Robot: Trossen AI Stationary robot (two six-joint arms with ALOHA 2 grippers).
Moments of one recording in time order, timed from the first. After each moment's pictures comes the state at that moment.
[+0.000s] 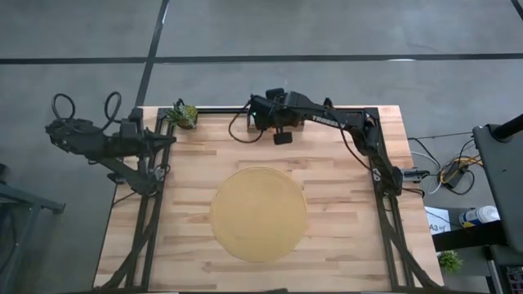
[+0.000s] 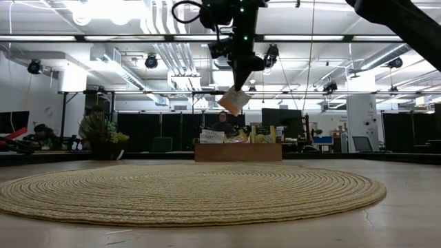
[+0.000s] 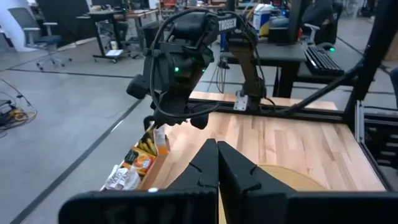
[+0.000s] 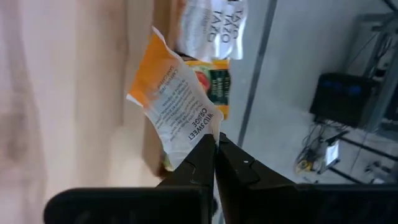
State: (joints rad) left arm -0.48 0.67 1.21 -0.85 -0.72 -0.16; right arm -0.30 2.19 2.27 -1.35 0.50 -0.54
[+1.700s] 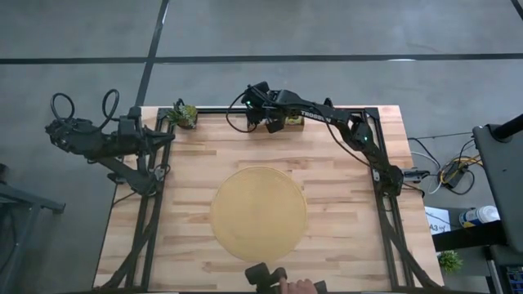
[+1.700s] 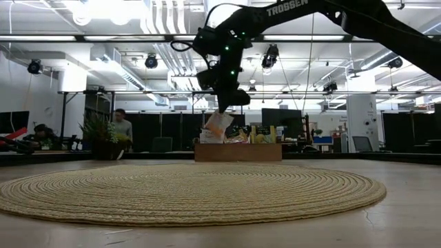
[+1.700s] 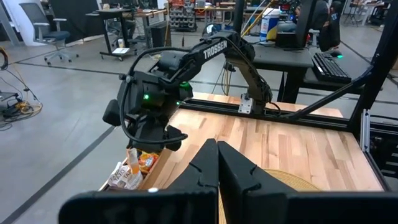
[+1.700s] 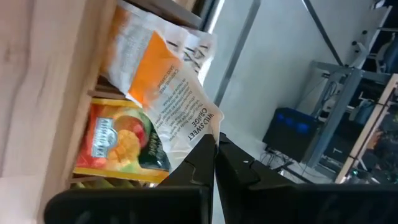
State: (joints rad) left arm -0.48 0.67 1.21 -0.85 -0.75 -0.19; right arm -0.40 2.32 2.23 -0.98 0.52 -0.94
